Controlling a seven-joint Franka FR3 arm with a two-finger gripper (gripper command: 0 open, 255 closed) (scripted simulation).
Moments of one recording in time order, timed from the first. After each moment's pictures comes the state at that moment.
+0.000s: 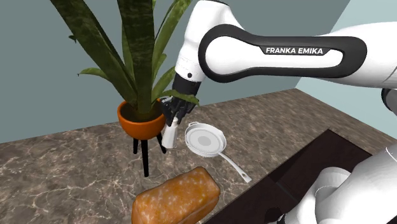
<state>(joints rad) 0.24 -0.13 0.27 -1.98 0.12 1.94 0.43</state>
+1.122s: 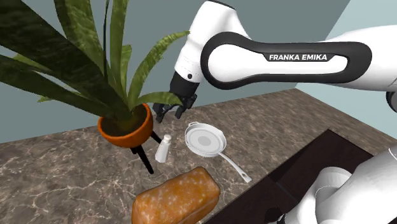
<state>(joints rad) 0.26 -0.16 0.26 -2.03 0.12 2.08 0.39</state>
